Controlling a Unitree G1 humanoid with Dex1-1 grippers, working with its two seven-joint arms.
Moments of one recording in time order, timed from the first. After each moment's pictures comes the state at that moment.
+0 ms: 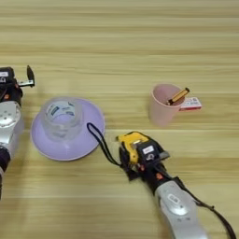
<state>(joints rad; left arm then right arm) -0.65 0.13 0.15 0.98 0.00 -0.44 0.23 0.30 -0.22 0.09 -0.26 -0.04 0.15 0.24</state>
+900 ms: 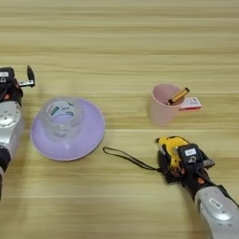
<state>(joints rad) -0.65 0.13 0.15 0.98 0.00 -0.44 0.23 0.35 -0.30 -0.09 -0.32 0.06 0.28 0.29</state>
